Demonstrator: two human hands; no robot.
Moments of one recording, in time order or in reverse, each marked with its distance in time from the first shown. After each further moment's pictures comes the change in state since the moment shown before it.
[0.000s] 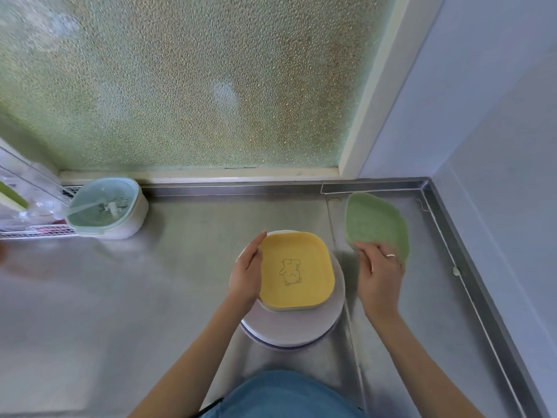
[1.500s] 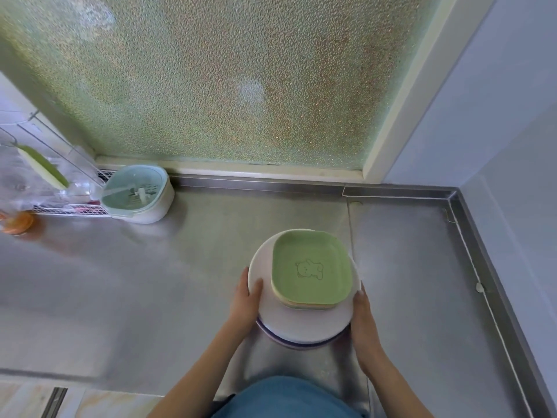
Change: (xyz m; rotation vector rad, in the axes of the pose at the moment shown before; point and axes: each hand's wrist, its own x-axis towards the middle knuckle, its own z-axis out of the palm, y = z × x) left_hand -0.031 -0.056 -0.029 0.114 0.106 -0.158; right_hand -0.081 0.001 0.026 0.566 -0.546 0.709
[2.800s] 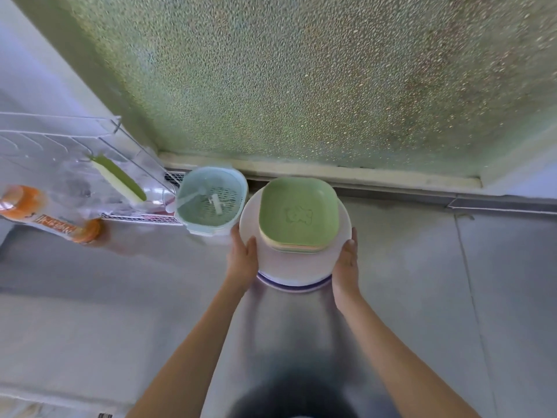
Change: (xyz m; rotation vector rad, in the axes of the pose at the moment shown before) left_hand 0.154 0.026 -0.198 0.006 0.131 0.047; right_hand 0.089 -0.084 0.275 0.206 0.096 -0.010
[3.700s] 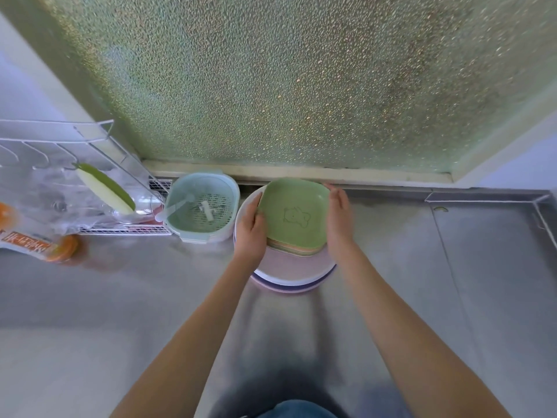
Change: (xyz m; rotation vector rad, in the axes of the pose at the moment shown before) left_hand 0.015 0.045 0.006 -0.143 -0.125 0.288; right_hand 0.012 -0.098 0.041 -0.077 0.093 -0.164
